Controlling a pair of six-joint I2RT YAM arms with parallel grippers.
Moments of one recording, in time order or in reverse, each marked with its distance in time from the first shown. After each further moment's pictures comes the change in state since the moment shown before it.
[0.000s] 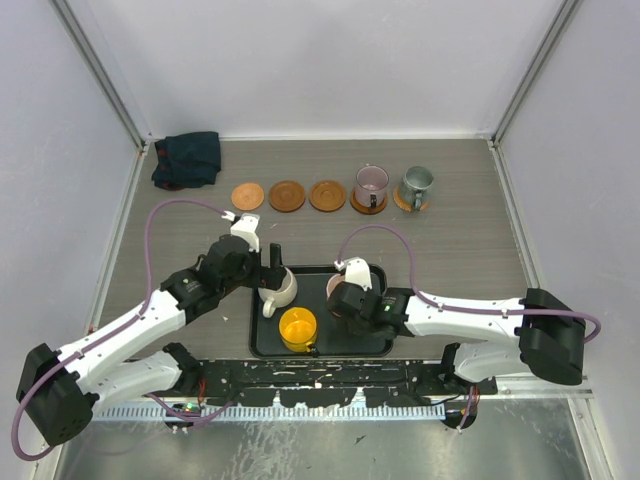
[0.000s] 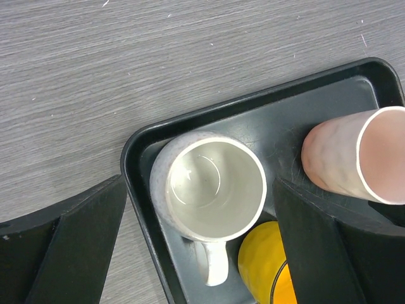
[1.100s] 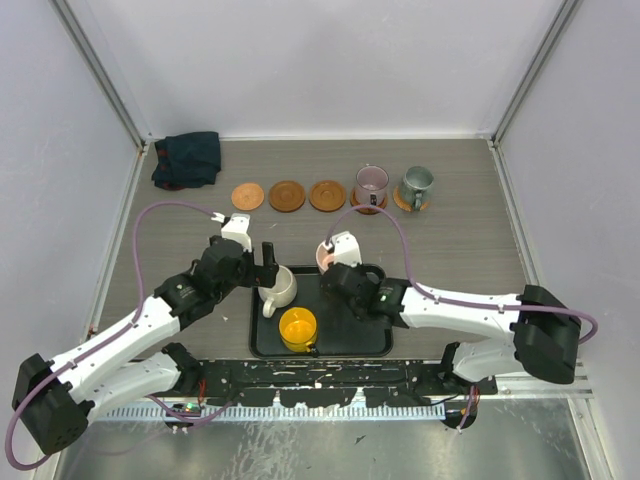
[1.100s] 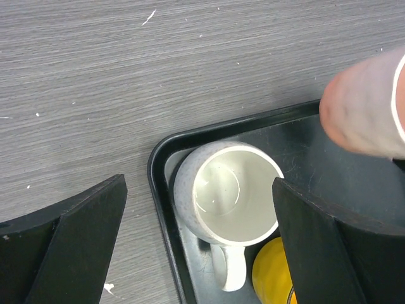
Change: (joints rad) left arm 0.000 -0.065 -0.027 0.003 -0.098 0.000; right arm -0.026 0.023 0.060 0.206 0.249 -0.252
